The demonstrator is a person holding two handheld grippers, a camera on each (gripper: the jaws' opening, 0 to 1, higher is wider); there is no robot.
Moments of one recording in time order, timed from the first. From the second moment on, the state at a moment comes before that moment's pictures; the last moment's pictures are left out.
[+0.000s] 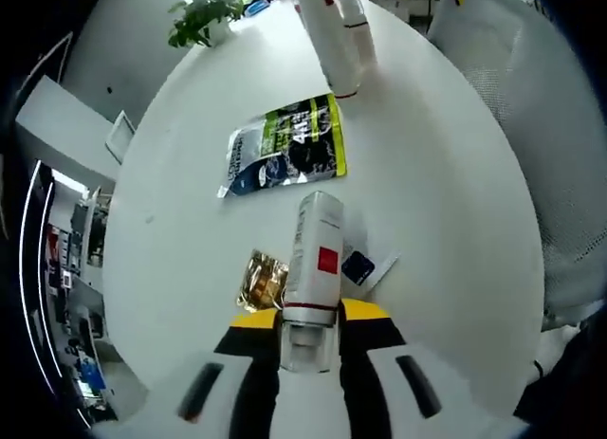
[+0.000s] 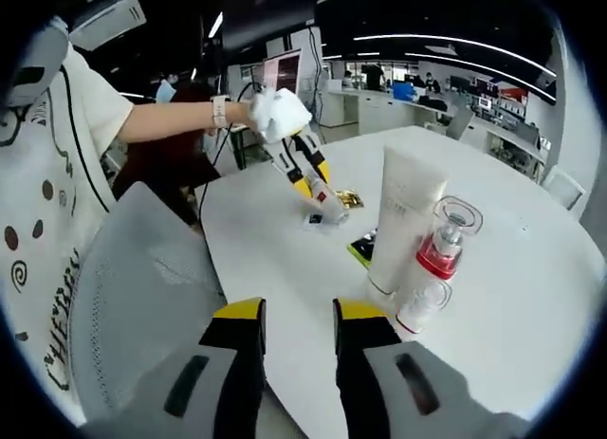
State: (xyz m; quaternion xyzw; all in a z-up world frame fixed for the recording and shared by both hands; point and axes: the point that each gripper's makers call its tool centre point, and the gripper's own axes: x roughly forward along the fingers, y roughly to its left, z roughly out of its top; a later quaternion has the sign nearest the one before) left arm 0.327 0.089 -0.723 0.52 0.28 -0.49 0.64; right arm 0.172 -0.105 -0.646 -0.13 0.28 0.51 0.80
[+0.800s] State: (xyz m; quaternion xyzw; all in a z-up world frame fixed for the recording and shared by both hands) left arm 0.269 0.046 -0.685 0.56 0.17 -0.50 0.63; right arm 0.179 -0.062 -0.652 -0.21 0.25 0.50 0.80
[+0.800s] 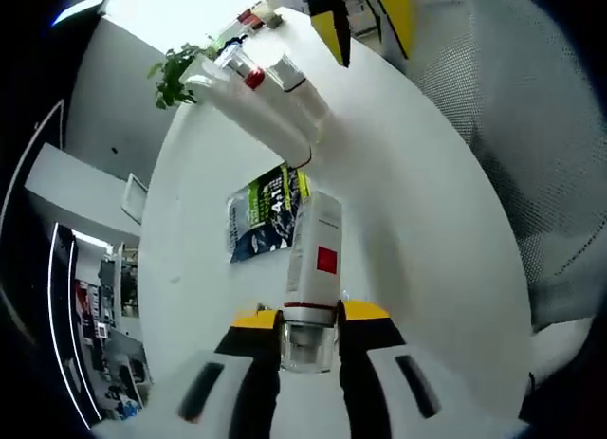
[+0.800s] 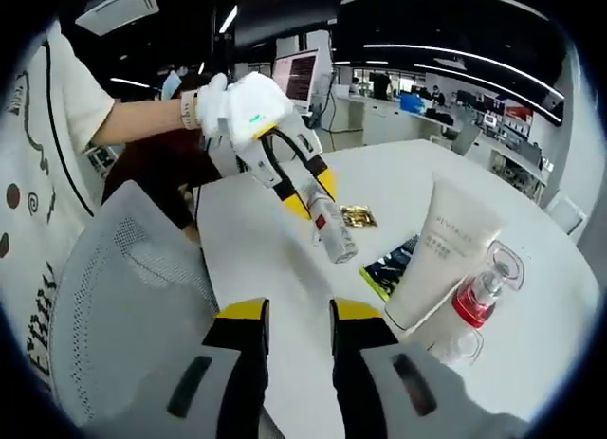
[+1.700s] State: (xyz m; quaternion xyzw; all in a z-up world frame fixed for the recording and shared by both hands) left arm 0.205 -0.019 -0.672 0.63 0.08 -0.54 0.55; right arm 0.194 -0.040 -0.682 -0.27 0.27 0.50 0.78
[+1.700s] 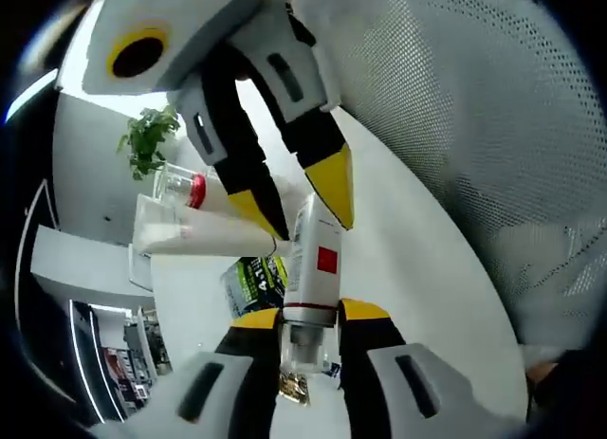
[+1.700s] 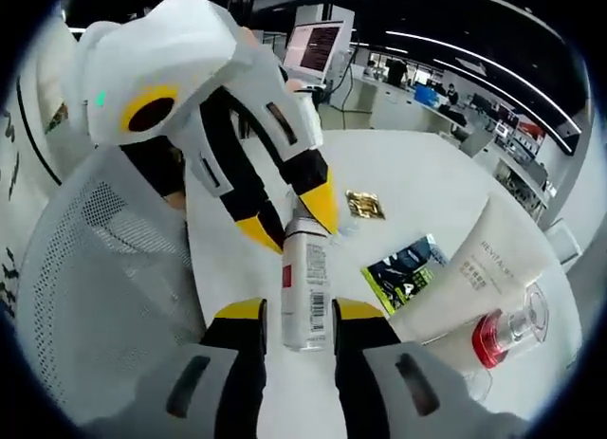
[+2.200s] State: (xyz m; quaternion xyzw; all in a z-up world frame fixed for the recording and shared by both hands) left arm 0.197 -0.033 -0.671 0.68 0.03 -0.53 0.51; right arm 0.189 -0.043 -0.691 -0.23 0.31 0.51 0.77
